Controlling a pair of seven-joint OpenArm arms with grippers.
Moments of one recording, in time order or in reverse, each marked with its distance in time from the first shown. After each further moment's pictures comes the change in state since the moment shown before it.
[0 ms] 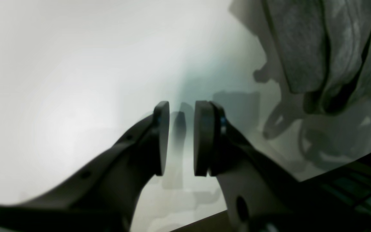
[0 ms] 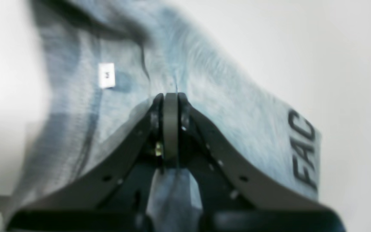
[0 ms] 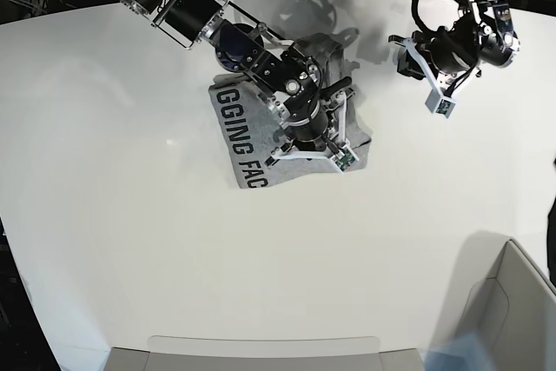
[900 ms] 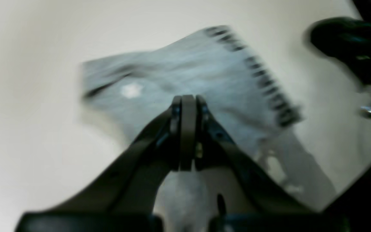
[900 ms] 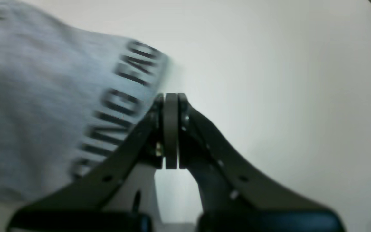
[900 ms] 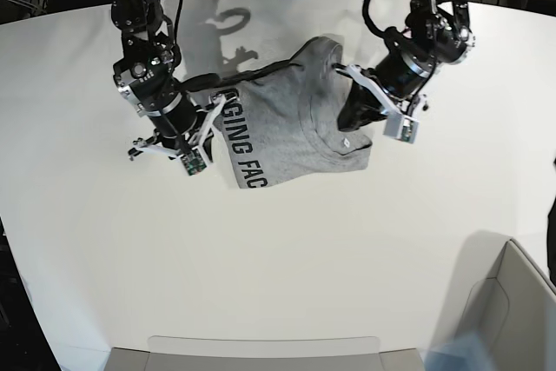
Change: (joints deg) left arm 1.0 8.9 12.9 6.9 0.1 4.9 -28.3; right arm -21.4 8.0 44.5 27.4 -0.2 30.2 0.2
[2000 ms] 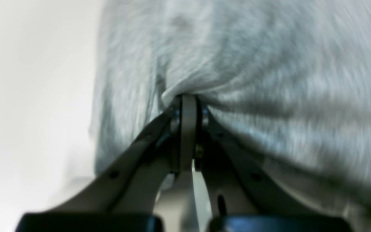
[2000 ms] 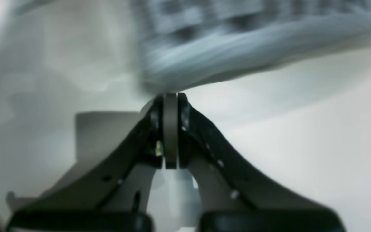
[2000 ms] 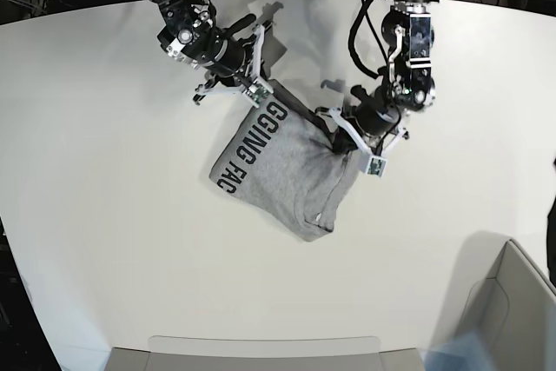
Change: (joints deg) left arm -17.9 -0.3 2.5 -36.2 19.5 2.5 -11.3; right arm -7.5 -0.2 -13.8 -7.5 -0.1 4.2 0.4
